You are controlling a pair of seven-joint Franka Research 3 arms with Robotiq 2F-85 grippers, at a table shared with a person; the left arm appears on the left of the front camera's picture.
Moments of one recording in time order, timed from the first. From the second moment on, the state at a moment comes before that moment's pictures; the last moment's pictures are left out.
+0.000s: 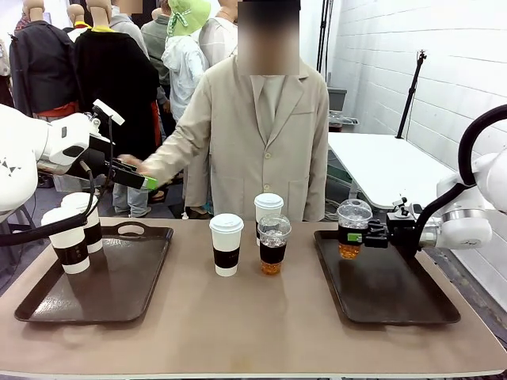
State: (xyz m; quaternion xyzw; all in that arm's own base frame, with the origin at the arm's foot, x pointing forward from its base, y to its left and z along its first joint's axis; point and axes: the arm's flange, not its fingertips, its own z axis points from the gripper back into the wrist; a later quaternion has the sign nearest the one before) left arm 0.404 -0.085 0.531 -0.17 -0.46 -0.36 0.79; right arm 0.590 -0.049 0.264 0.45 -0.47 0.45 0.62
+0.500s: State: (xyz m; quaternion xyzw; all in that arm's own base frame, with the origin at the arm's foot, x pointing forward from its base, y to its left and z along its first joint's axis) left arm 0.404 -0.085 0.531 -0.17 -0.46 -0.36 0.79; right arm 0.615 -0.044 0.247 0.45 -0.47 0.45 0.61
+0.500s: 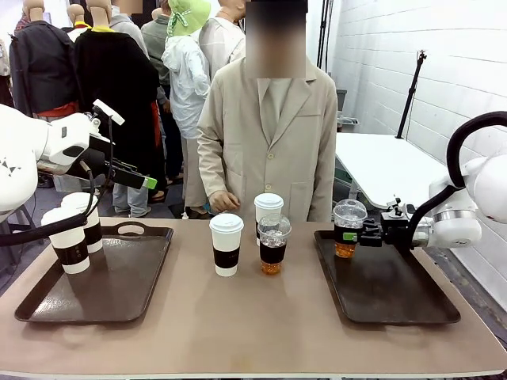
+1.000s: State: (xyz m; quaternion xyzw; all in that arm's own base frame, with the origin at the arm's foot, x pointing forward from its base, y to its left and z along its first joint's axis) left arm 0.404 -0.085 0.531 -0.17 -0.46 -0.36 0.79; right arm 0.620 -0.043 0.238 0.47 -0.46 0.44 0.61
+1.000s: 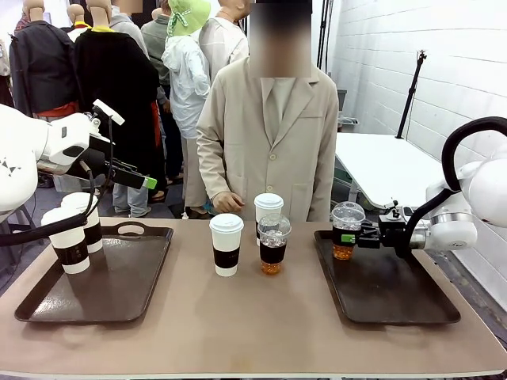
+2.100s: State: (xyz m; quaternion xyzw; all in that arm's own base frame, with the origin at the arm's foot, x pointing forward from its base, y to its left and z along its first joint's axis) left arm 0.404 -0.085 0.531 -0.17 -0.46 -0.36 0.79; right arm 0.590 -0.076 0.241 0.49 -0.43 0.38 0.66
